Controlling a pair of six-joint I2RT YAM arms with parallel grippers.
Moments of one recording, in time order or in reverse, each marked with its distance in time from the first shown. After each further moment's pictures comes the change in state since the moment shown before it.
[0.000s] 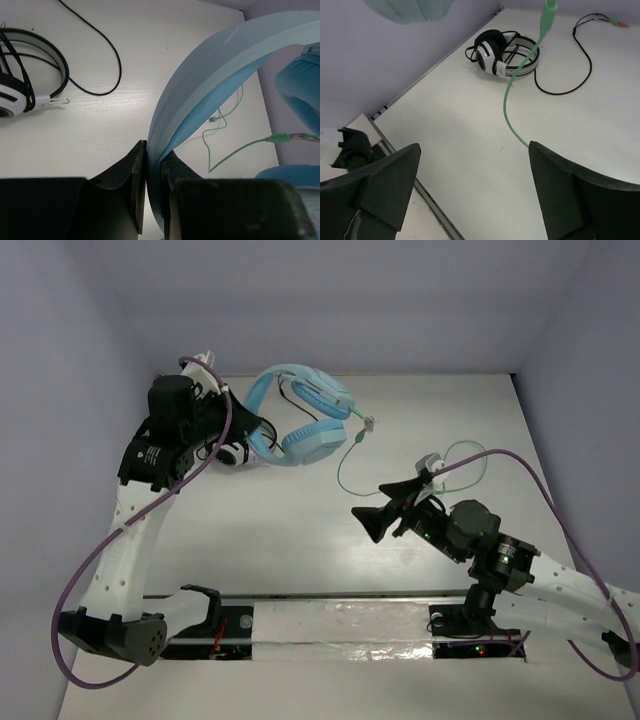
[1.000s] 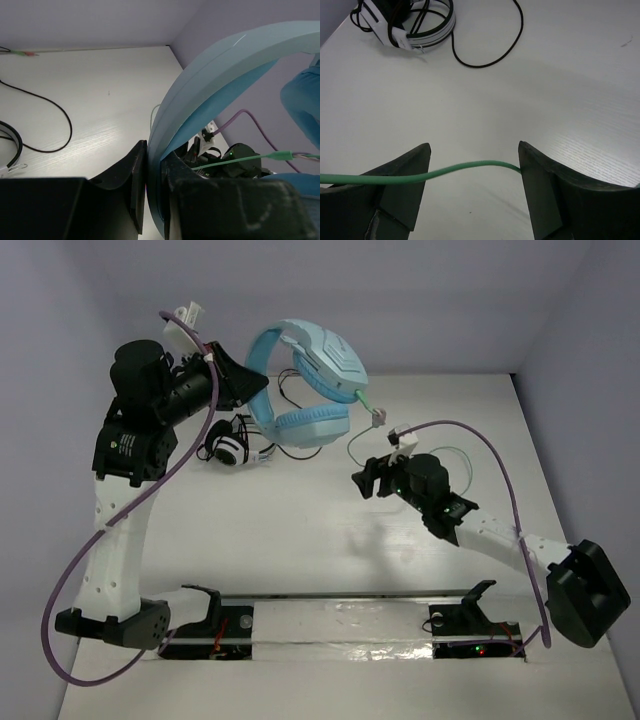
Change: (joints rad) left arm 0.000 0.089 0.339 0.035 0.210 -0.003; right arm -0.440 0.518 -0.048 0.322 -0.261 -0.061
